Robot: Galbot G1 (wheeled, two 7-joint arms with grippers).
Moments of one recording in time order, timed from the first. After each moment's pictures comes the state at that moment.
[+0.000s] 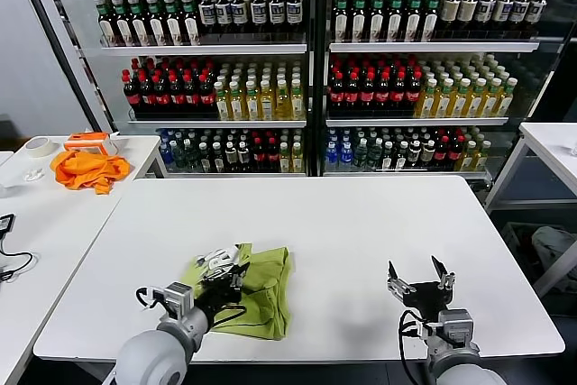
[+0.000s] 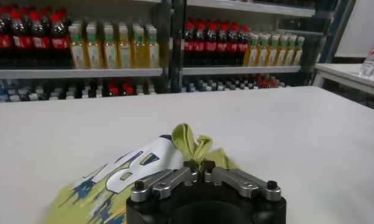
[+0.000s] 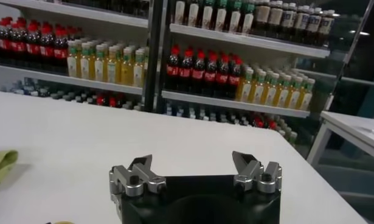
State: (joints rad) left arm 1.24 -1.08 -0.23 -2.07 -0.57 0.58 -0.16; right arm -1.50 1.15 0.46 2.23 0.26 -0.48 0.31
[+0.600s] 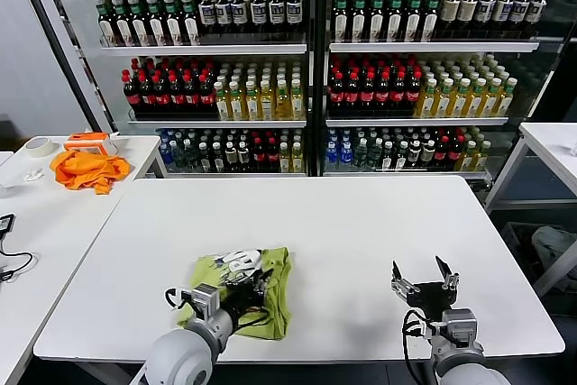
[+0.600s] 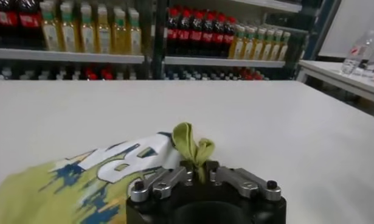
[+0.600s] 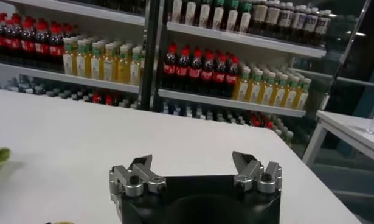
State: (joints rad) left arm 1.20 -1.14 -0.14 -2.03 -0.60 0.57 -0.17; right arm -1.50 1.14 0.46 2.23 0.27 -0.49 0.31
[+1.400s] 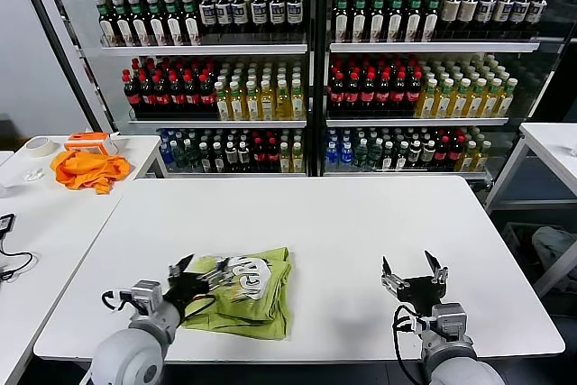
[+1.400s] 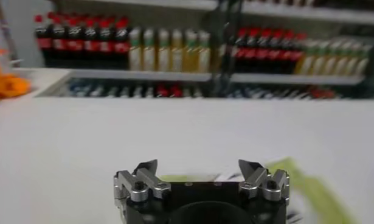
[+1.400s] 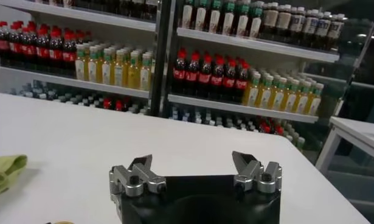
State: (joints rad) left arm 1.31 -1.04 -0.39 -2.04 -0.62 0.52 -0.24; right arm -1.45 1.14 0.42 2.22 0.26 -0.49 0.30
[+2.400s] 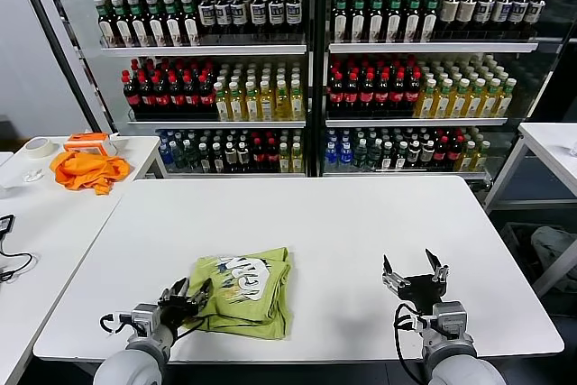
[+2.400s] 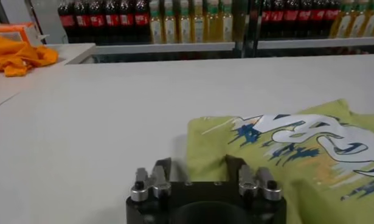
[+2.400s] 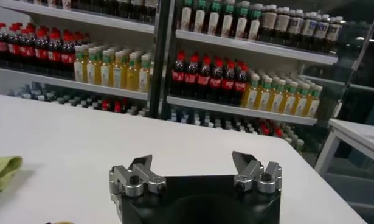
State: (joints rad) left arm 1.38 -1.07 -0.39 -1.92 -0.52 0.46 -0.20; right arm -1.44 1.14 0.42 2.20 0.26 -0.47 0.30
